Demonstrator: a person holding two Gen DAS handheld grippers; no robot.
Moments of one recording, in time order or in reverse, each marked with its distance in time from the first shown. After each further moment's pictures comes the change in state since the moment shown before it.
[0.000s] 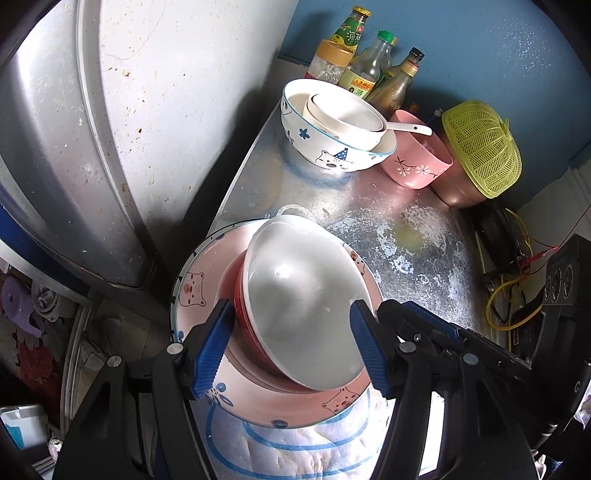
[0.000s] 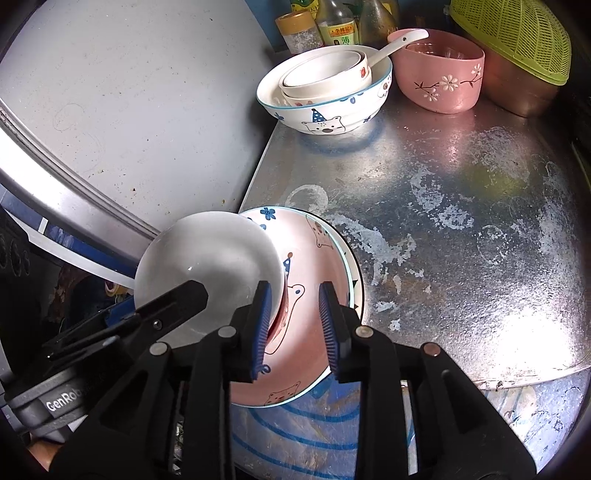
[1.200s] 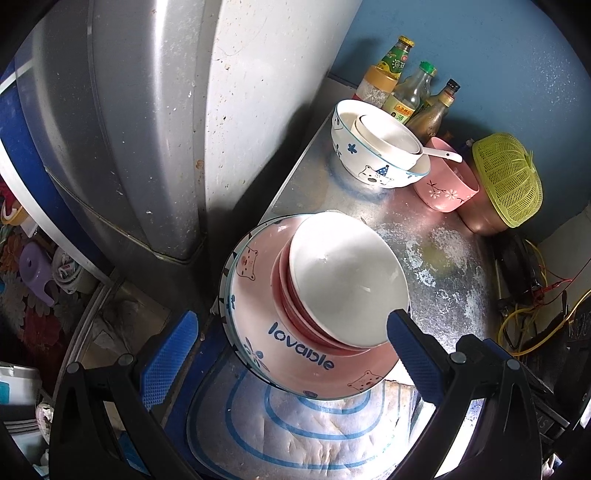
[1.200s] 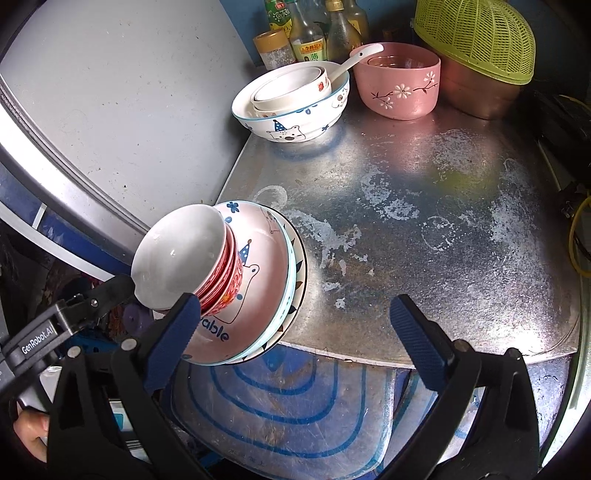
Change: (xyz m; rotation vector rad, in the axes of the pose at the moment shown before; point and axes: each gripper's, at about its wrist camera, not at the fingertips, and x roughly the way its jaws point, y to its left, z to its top) left arm -0.027 0.022 -0.026 -0.122 -0.067 0.100; right arm -0.042 -0.032 -0.022 -0.024 -0.046 -0.059
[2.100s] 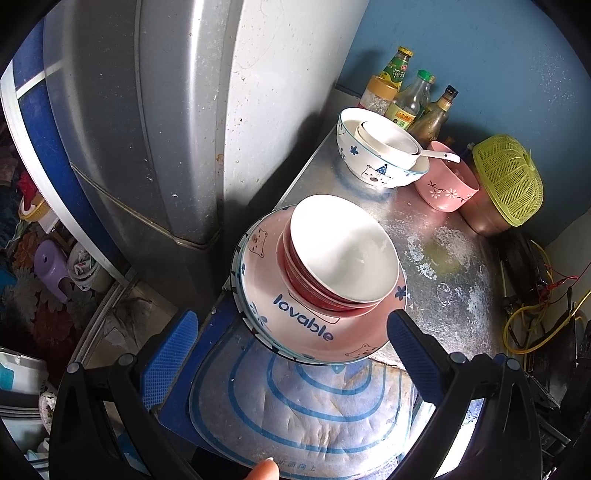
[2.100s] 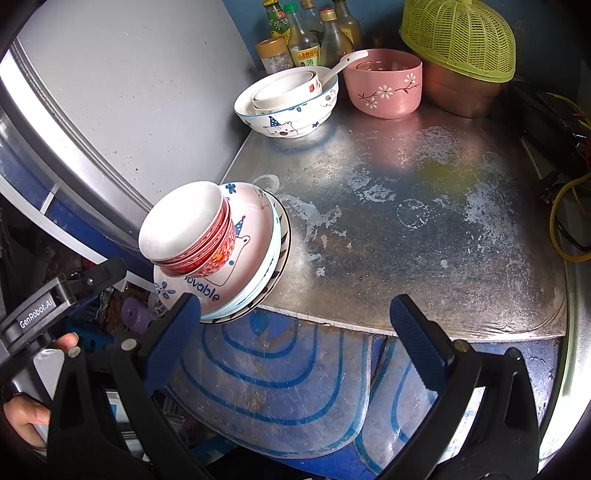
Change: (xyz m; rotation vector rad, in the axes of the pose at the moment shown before) left arm -0.031 -0.010 -0.034 -0.007 -0.063 0.067; right arm -0.033 -0.012 -0.033 -0.026 -0.025 0.004
